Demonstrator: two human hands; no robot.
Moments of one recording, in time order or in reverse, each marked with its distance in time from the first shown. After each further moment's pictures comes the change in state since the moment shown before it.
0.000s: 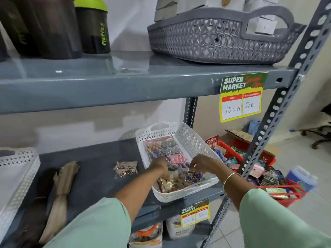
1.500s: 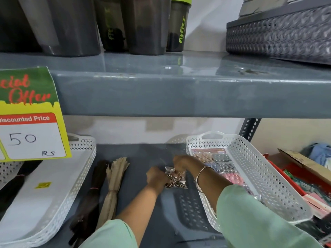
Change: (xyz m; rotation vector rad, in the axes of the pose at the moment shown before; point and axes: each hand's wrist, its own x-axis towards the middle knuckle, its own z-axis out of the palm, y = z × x) left_hand 0.017 -0.155 -0.024 -0.783 0.382 -0.462; right_hand 0.098 -0.222 0.073 -0.447 -0.136 -0.275
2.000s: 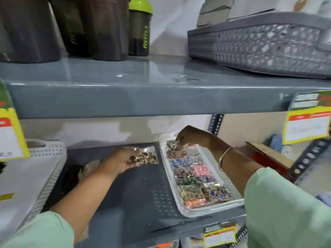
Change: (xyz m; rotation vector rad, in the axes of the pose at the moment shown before) left_hand -0.031 0.058 -0.056 -0.470 -0.285 -0.020; right_hand -0.114 0.090 -0.075 0.365 0.282 -0.092
